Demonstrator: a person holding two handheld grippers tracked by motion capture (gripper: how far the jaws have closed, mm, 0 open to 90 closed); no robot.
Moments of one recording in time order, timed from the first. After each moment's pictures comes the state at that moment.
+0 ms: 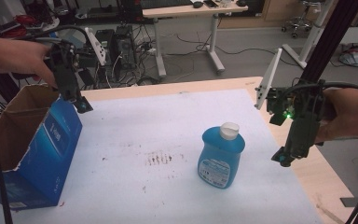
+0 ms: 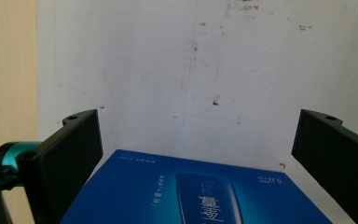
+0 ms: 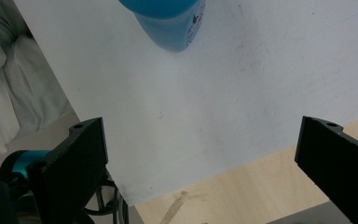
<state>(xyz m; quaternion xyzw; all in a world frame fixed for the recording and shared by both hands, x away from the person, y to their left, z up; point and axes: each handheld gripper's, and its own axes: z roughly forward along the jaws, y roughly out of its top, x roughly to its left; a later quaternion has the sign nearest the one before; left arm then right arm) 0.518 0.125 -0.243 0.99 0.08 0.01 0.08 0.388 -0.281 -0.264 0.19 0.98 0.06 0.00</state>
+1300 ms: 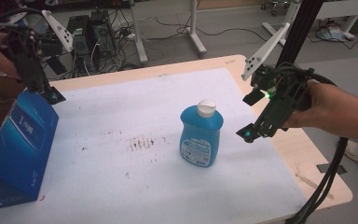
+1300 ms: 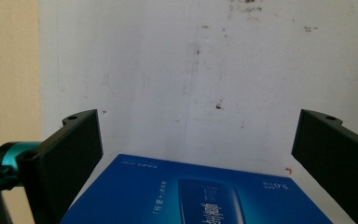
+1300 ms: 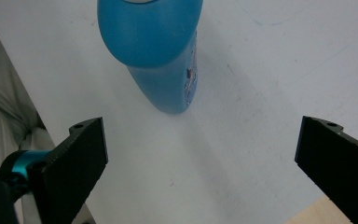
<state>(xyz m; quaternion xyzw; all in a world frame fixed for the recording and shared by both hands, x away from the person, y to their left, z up) 0.515 0.123 -0.248 0.99 0.07 0.02 0.08 0.369 -0.303 -0.288 0.27 0.93 0.24 0.04</state>
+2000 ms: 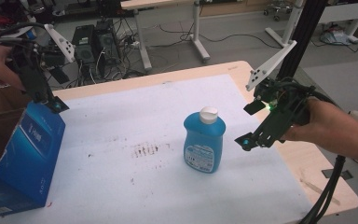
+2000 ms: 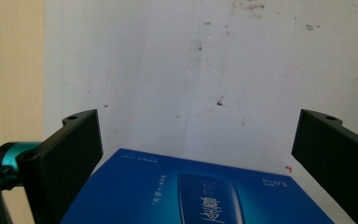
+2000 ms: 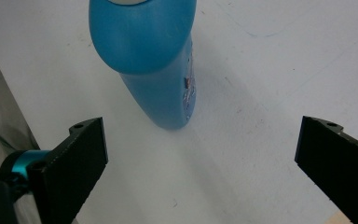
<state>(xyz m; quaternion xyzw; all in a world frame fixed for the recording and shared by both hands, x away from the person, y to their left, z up) 0.511 0.130 -0.247 0.99 0.08 0.03 0.09 0.363 -0.307 -0.301 0.29 0.91 0.28 0.05</state>
